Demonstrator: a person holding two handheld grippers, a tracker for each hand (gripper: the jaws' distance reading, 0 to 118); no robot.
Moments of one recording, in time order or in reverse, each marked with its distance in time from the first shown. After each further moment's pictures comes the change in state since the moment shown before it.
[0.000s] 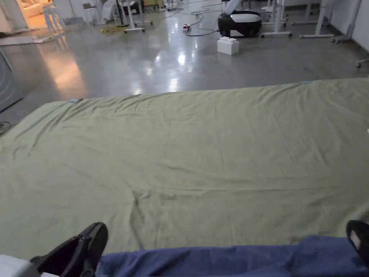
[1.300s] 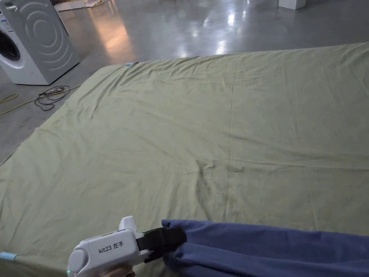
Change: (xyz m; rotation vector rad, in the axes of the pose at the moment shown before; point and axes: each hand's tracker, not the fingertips) left arm -0.224 -0.195 -0.183 -0.544 -0.262 0.979; right arm 0.008 -0.023 -0.015 -0.312 0.000 -0.171
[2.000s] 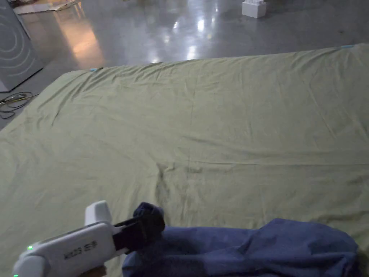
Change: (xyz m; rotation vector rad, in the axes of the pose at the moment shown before) left arm 0.164 -0.071 -0.023 -0.011 0.056 -0.395; right arm 0.010 -0.014 0.000 0.048 0.090 -0.141
